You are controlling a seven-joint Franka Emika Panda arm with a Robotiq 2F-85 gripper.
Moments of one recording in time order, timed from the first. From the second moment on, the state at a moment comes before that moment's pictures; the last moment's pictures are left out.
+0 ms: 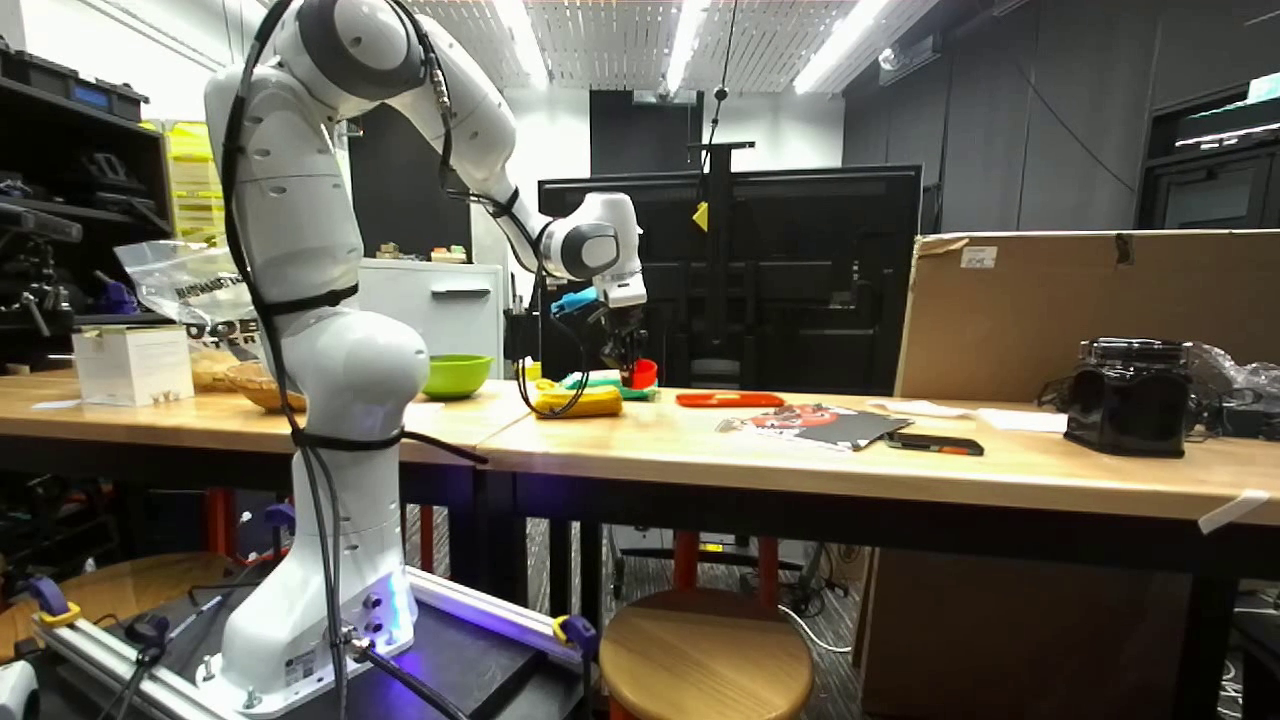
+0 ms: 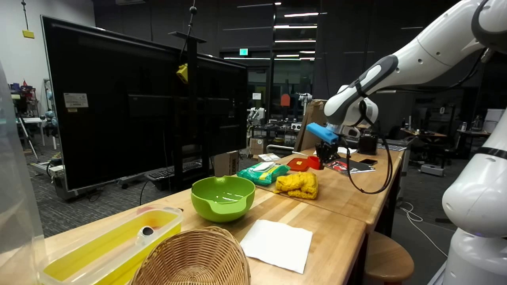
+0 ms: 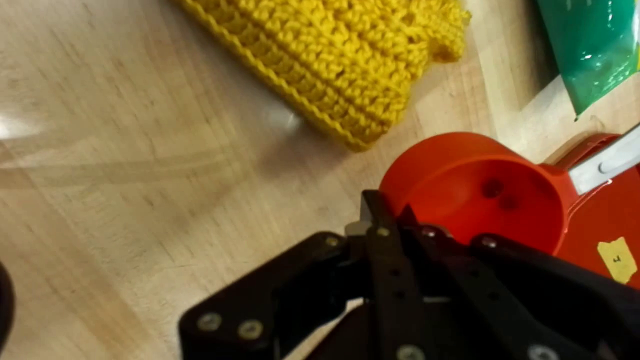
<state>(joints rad) -0.18 -0.24 -0.08 -2.47 0.13 2.52 1.34</state>
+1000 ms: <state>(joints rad) -0.26 -0.40 -0.10 -2.67 0.13 2.42 1.32</state>
